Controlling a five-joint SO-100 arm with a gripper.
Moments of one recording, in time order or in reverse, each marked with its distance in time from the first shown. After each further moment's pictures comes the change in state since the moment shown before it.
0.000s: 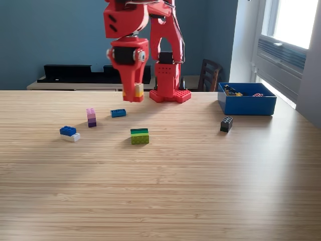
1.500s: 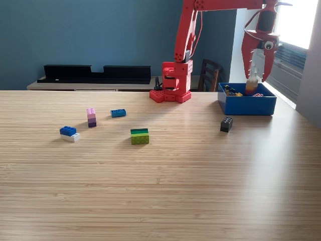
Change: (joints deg) arm -80.8 7.4 12.7 0.0 9.5
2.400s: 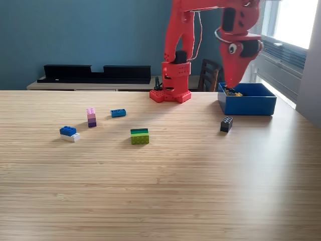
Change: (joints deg) arm 41.9 0.0 -3.3 0.0 0.2
